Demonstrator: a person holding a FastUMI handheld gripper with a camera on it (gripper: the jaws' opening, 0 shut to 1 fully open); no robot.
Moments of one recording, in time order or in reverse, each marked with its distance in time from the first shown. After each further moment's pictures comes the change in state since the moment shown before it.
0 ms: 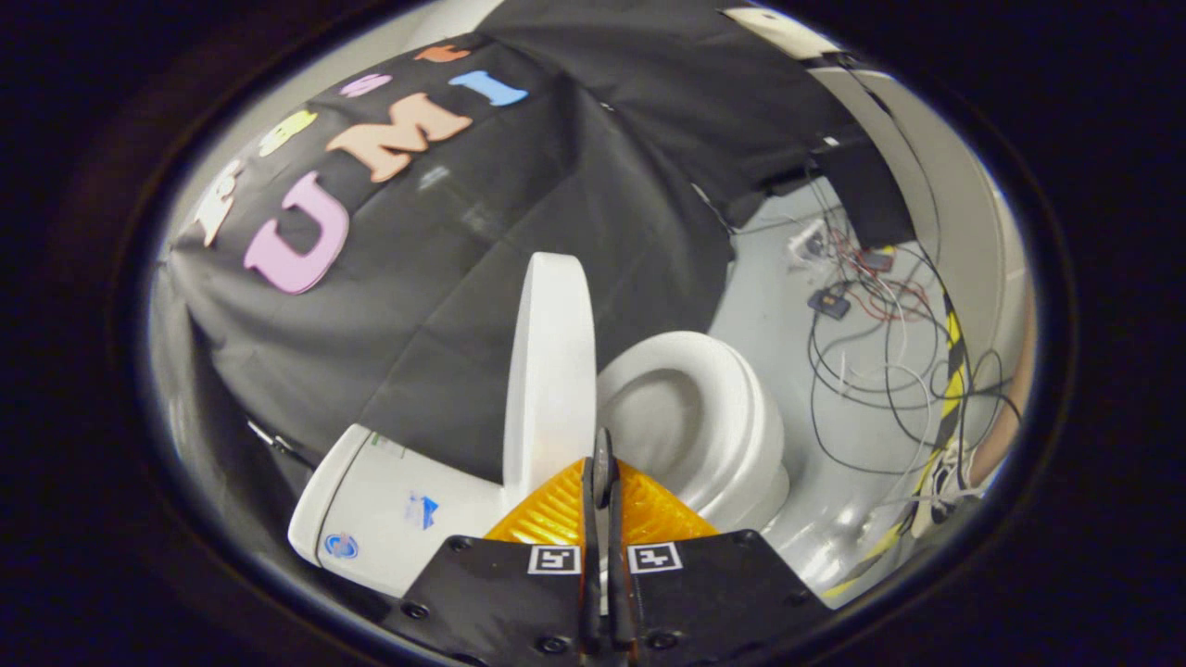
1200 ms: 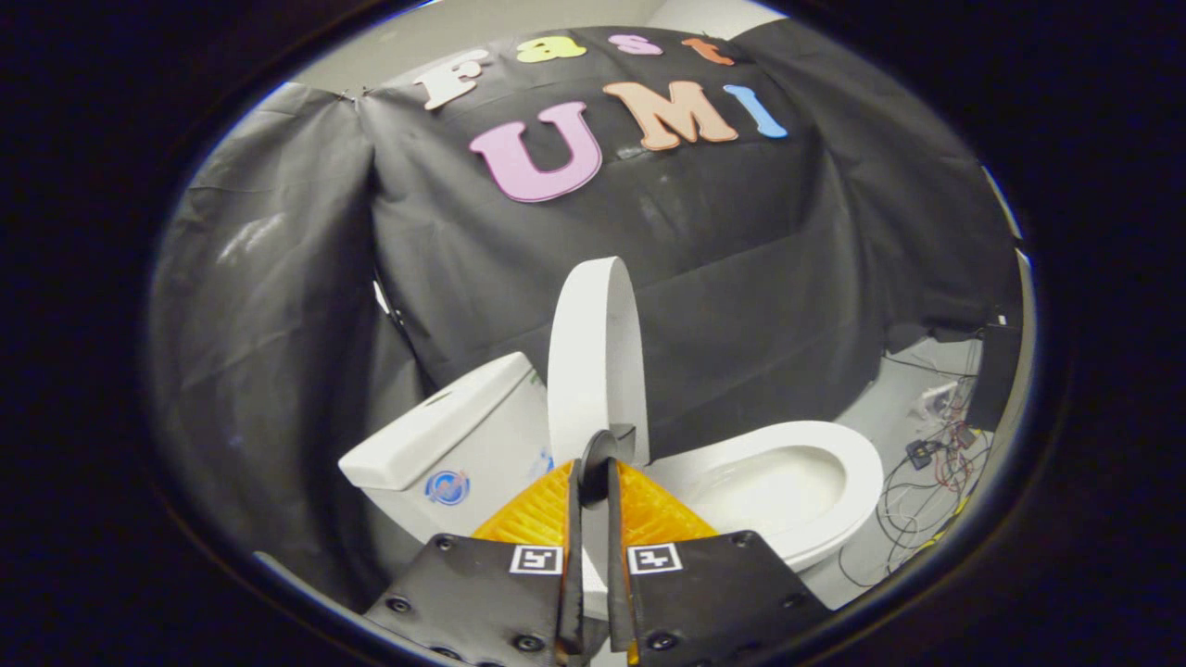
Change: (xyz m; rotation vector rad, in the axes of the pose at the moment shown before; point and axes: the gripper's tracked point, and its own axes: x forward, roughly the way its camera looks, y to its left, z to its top) arm -0.047 0.183 -0.039 -0.486 -0.035 0.348
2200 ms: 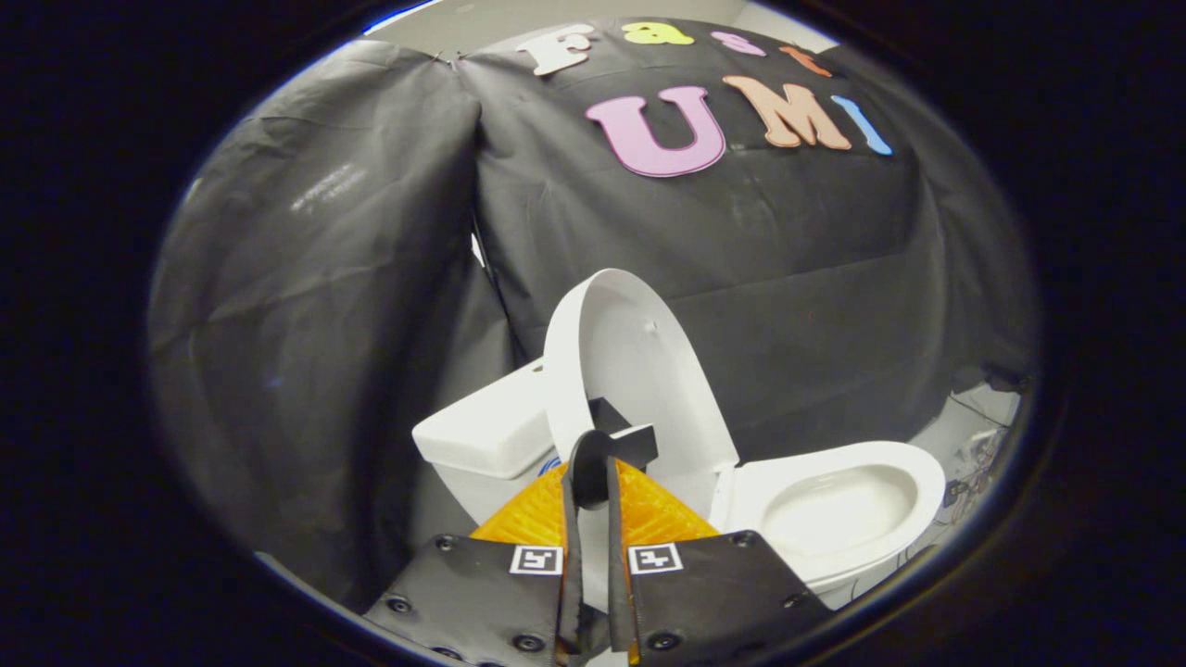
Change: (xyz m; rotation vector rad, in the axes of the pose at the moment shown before) arm 0.026 0.096 -0.034 -0.173 0.044 0.197
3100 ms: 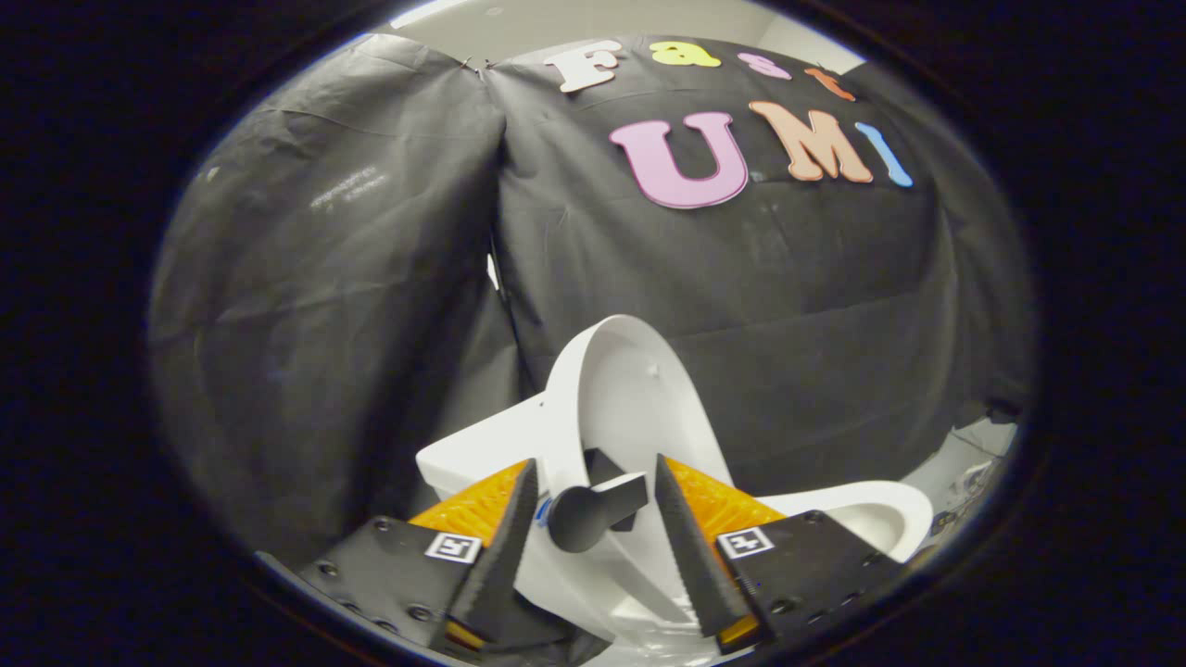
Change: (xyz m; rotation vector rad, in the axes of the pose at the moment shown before) arm 0.001 -0.010 0.047 -0.077 -0.114 0.023
